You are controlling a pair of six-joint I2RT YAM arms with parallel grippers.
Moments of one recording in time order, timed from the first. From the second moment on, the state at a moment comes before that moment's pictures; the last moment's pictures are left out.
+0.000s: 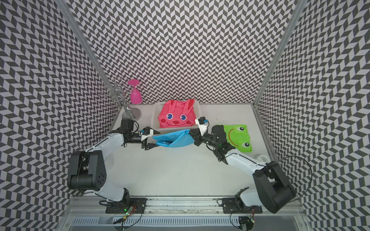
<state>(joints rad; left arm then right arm) 0.01 1.62 1.00 -0.61 1.21 1.44 0.50 1.40 0.69 0.54 -0.51 0.28</state>
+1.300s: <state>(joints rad) -0.02 1.42 1.00 -0.23 1.04 0.98 0.49 1.47 0.75 0.57 -0.50 0.40</state>
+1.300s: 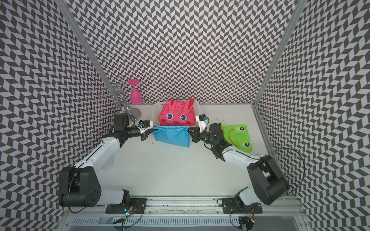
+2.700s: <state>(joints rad) -0.07 2.07 1.86 -0.38 0.84 0.52 0.32 2.08 1.46 0.53 -0.63 0.28</state>
